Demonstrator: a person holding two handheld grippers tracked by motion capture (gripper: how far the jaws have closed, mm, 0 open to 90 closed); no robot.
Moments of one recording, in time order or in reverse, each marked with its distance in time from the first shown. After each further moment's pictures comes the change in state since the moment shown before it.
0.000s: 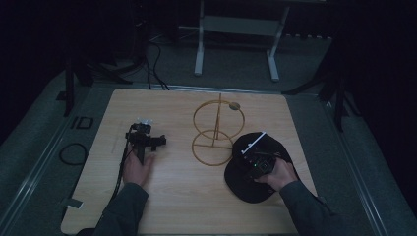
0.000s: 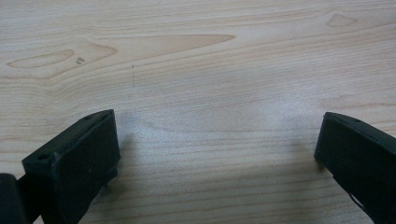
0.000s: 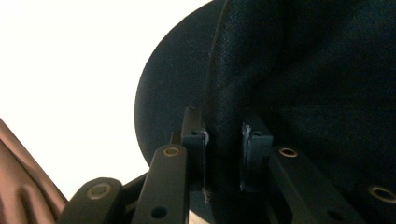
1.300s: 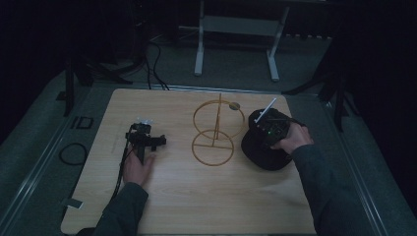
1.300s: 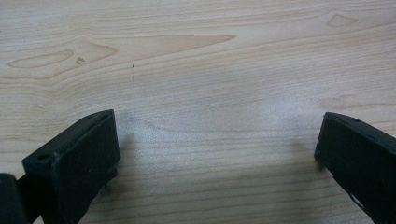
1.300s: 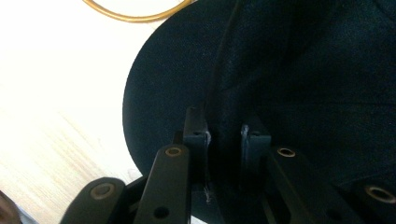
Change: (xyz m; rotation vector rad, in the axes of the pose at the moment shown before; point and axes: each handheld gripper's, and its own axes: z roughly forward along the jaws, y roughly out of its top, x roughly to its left) left arm 0.000 0.000 0.000 -0.002 0.000 -0.002; right arm -0.060 0.044 -0.071 0.056 -0.178 -0.039
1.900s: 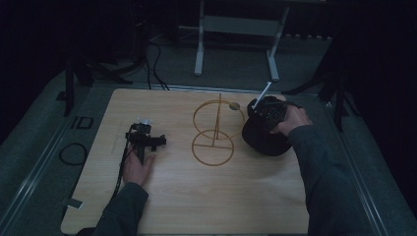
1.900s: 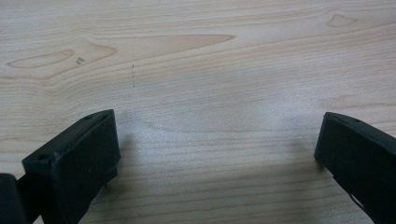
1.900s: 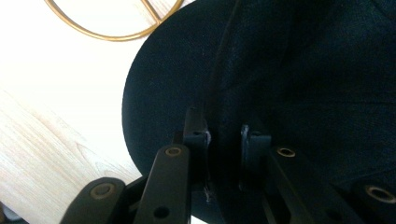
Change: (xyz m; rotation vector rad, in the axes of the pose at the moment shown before) left arm 0.000 0.000 0.000 0.002 0.000 0.002; right arm -0.023 0.036 -0.021 0.054 -0.040 -0.054
